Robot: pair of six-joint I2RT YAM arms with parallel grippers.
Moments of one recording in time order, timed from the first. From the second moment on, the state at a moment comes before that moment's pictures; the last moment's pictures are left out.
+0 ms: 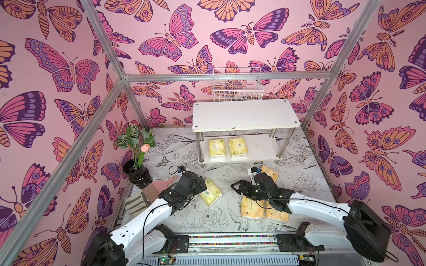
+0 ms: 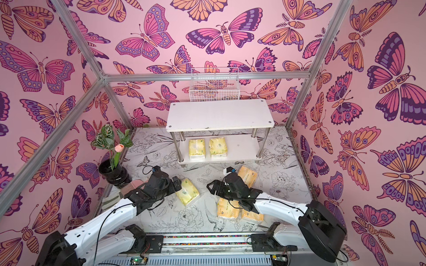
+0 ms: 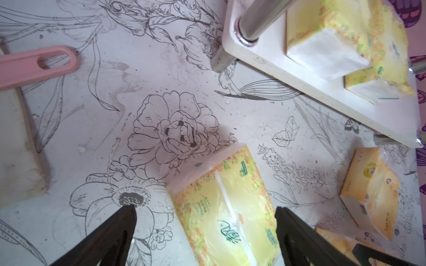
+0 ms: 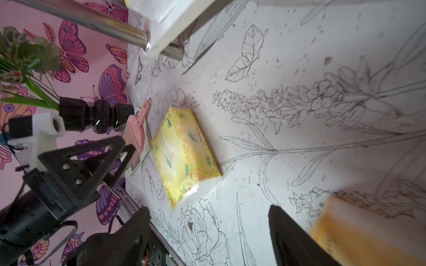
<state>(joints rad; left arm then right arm) -0.54 1.02 0.55 -0.40 -0.15 -0.83 0.90 1.28 0.53 0.11 -0.18 1.03</state>
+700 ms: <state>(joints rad) -0.51 1.21 0.63 -0.26 0.03 -0.68 1.03 1.74 0.72 0.32 -0.41 0.98</state>
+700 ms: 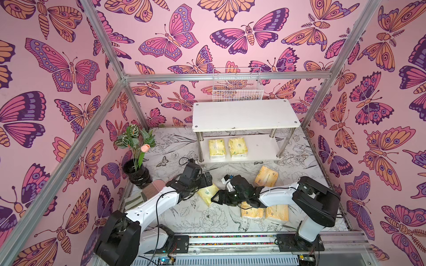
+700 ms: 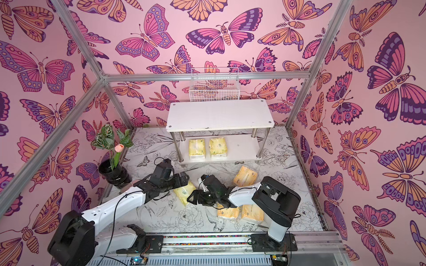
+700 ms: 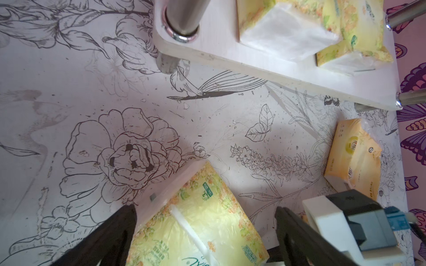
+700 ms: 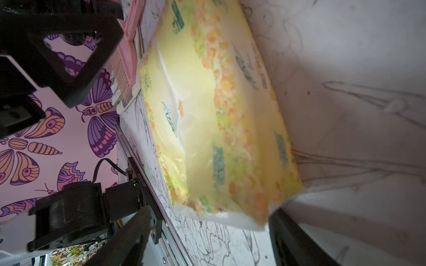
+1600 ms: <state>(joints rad) -0.42 1.16 0.60 -0.24 0.03 -0.69 0.90 1.66 0.69 0.32 -0.34 1.04</state>
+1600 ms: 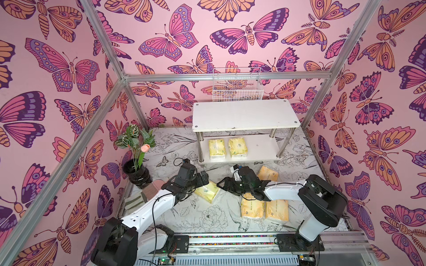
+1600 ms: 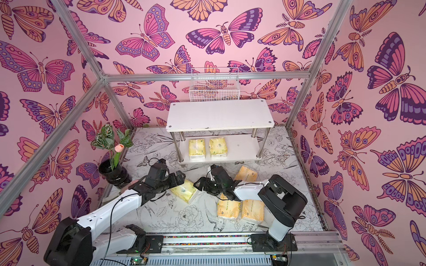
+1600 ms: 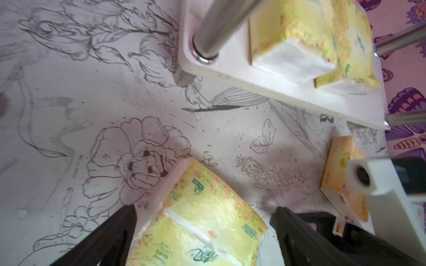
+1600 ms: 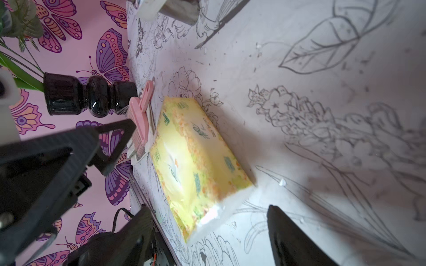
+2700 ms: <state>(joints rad) -0.49 1.32 0.48 -0.04 0.20 -0.81 0.98 1.73 0.66 0.43 -0.28 1.18</state>
